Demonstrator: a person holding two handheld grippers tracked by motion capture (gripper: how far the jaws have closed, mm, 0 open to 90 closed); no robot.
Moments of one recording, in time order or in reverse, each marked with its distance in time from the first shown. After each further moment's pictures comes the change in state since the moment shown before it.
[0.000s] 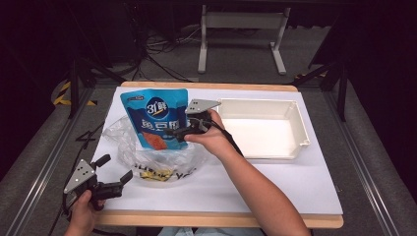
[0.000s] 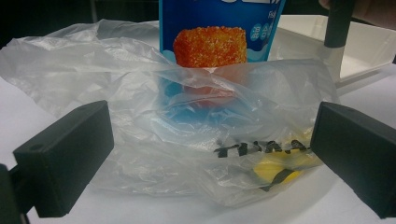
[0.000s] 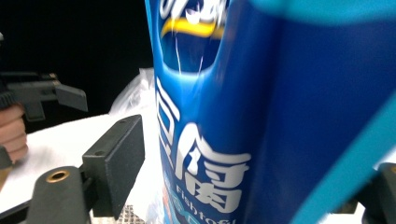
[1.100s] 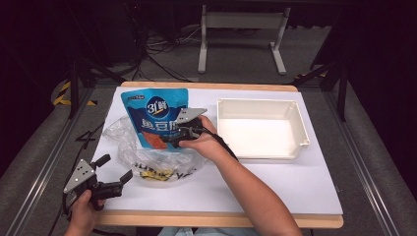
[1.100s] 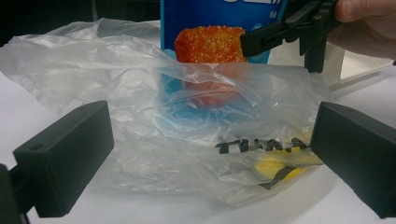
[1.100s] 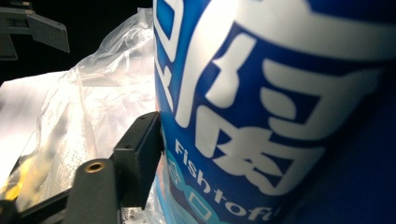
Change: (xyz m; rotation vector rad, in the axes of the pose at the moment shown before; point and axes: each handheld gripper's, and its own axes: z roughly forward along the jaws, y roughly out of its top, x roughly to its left) left arm 0.001 0.000 0.000 -0.001 0.004 -0.007; right arm 0.000 -0.027 0.031 0.117 0.034 -0.076
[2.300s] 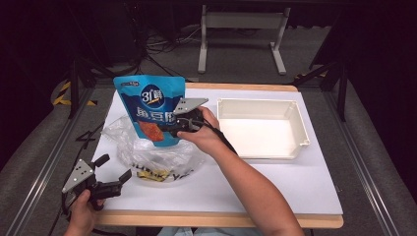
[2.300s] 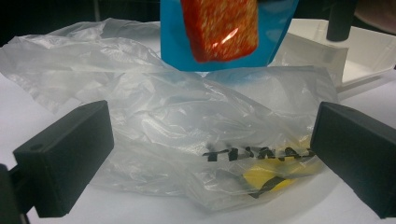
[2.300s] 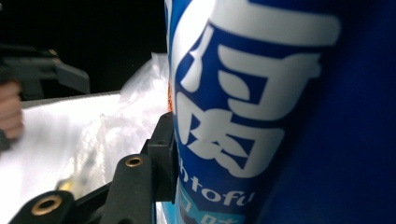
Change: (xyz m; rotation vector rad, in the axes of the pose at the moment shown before) left arm 0.002 0.000 -0.001 -0.001 0.005 -0.013; right arm 0.006 0.046 -0.026 -0.023 -0.025 -0.033
